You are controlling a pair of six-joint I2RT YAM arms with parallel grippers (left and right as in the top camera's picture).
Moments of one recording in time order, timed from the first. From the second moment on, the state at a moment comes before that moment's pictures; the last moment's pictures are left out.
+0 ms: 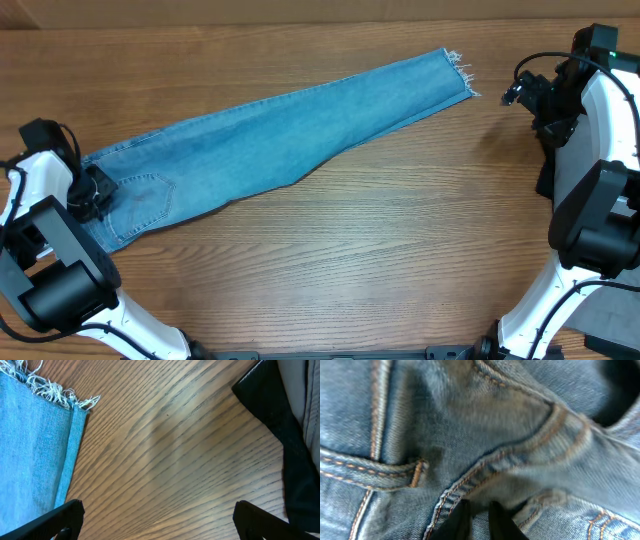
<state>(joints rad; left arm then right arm) 0.56 1.97 1.32 -0.78 -0.15 -0.29 -0.31 2.13 1.87 -1.10 -0.19 0.41</state>
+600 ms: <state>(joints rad) 0.52 1.94 1.57 -1.02 -0.12 -0.29 -0.31 2.13 1.87 -1.09 -0.19 0.41</state>
